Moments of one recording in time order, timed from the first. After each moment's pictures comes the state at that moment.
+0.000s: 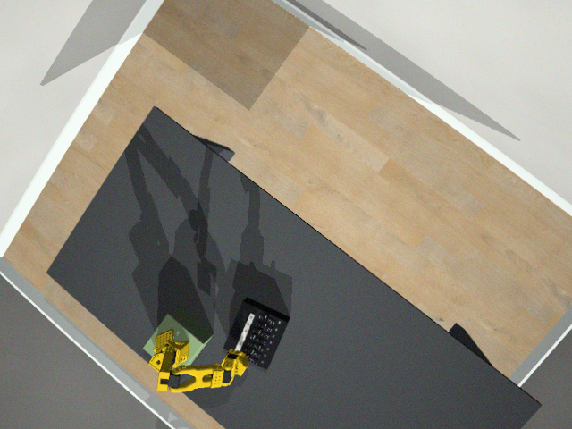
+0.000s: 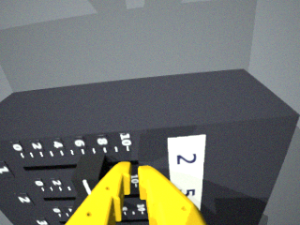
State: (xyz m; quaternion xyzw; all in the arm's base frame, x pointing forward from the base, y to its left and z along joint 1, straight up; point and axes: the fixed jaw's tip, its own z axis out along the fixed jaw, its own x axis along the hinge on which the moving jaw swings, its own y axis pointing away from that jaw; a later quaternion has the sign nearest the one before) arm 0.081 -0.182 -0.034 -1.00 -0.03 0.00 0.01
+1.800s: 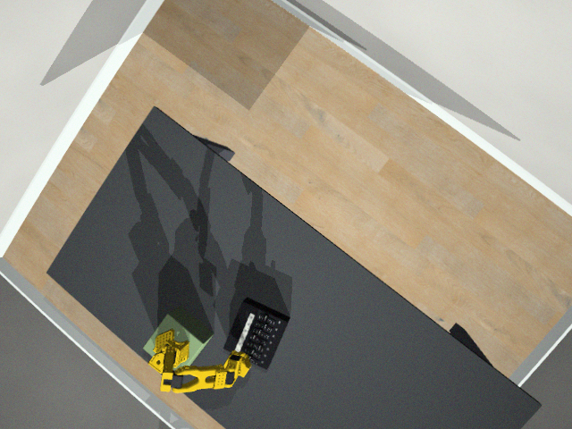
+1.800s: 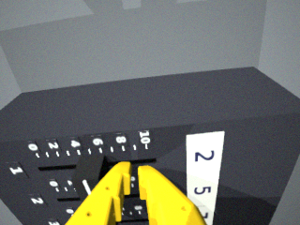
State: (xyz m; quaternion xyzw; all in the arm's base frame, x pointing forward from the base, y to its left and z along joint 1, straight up) arm 0.082 -0.189 -0.034 -1.00 -0.02 0.00 0.01
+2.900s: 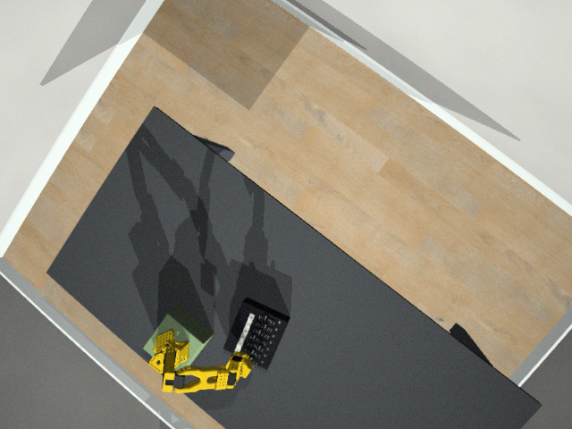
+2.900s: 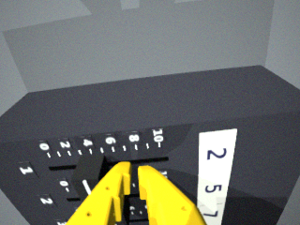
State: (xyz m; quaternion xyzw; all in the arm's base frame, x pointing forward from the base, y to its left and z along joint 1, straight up) arm 0.083 -0.194 -0.033 -1.00 -0.02 0.00 0.01
